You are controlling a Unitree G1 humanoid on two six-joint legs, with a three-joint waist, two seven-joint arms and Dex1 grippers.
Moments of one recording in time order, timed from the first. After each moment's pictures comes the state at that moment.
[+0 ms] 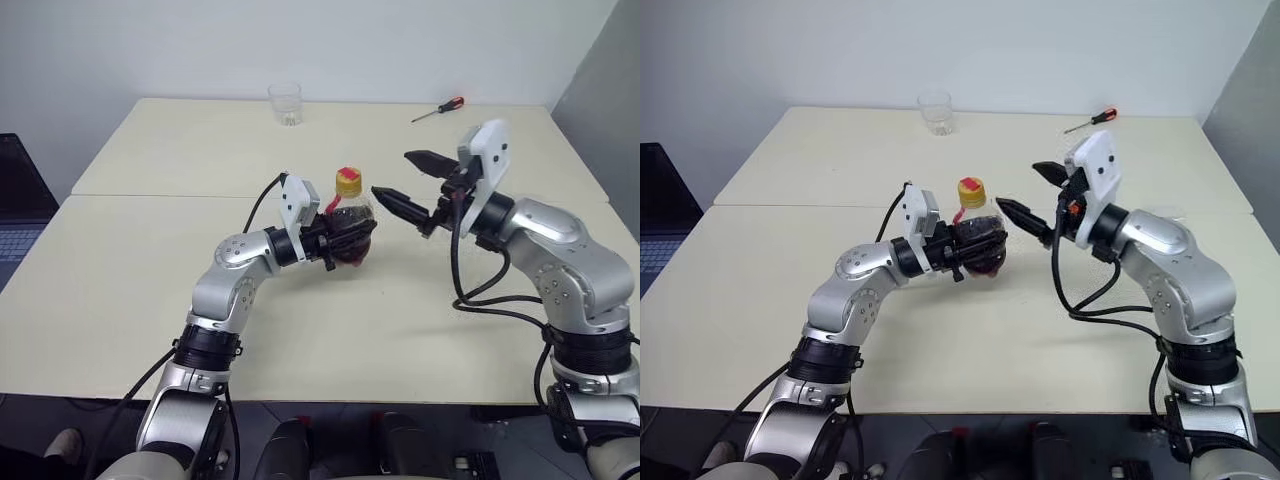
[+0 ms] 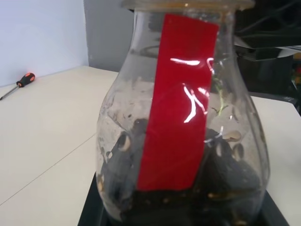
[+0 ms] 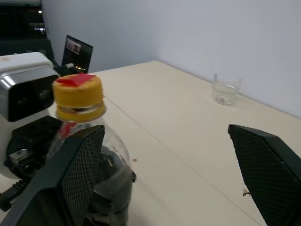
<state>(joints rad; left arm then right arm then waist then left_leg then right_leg) -0.60 0.30 -0.09 0.08 -0.41 0.30 -0.92 -0.63 -0.51 -0.03 -0.35 0.55 0.73 0.55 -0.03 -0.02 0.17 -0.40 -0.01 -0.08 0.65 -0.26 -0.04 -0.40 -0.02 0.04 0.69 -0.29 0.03</state>
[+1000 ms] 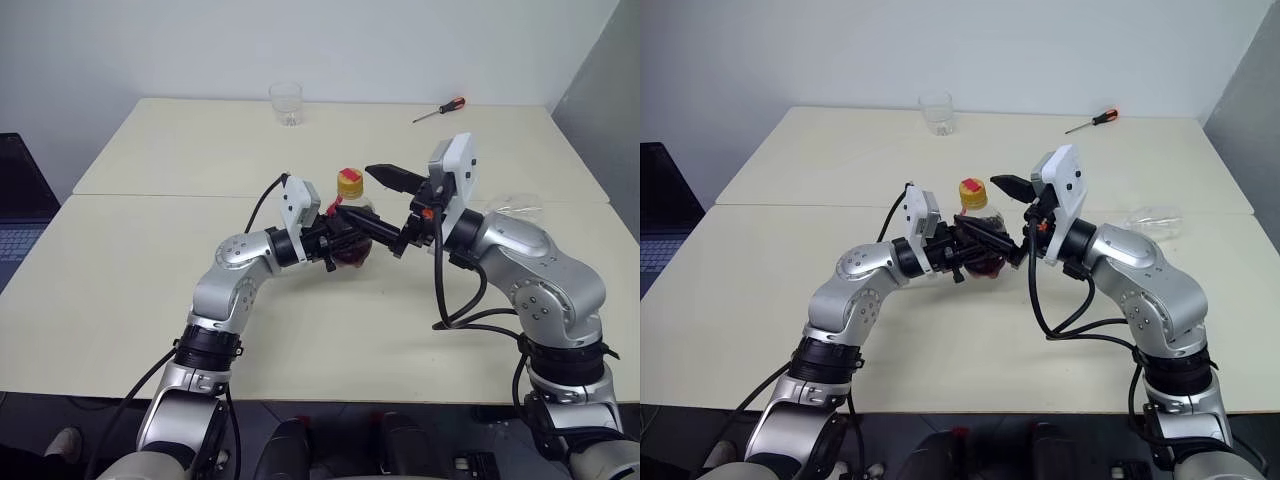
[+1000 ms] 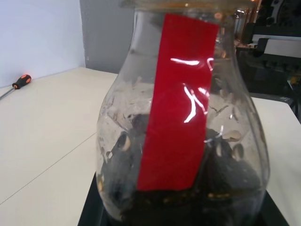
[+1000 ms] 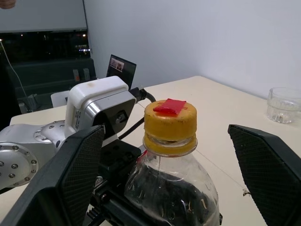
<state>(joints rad) -0.60 0.30 -0.09 0.08 -0.41 0.30 -0.93 -0.62 -0.39 0.05 -0.42 0.60 0.73 0.54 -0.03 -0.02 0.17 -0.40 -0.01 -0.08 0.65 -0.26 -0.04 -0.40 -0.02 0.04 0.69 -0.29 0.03</state>
